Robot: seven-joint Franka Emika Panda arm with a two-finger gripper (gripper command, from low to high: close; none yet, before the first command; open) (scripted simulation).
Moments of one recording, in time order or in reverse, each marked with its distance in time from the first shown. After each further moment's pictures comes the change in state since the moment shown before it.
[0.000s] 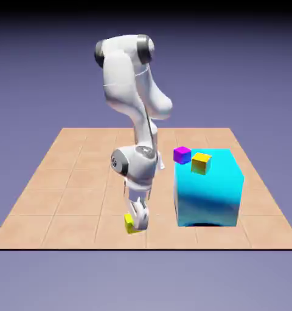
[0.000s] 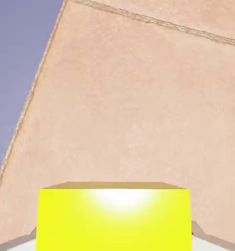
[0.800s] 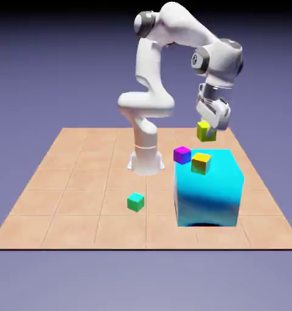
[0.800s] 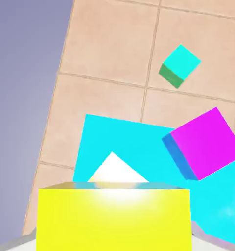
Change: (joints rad) arm 0.478 -0.689 0.150 0.118 0.862 -0.719 -0.038
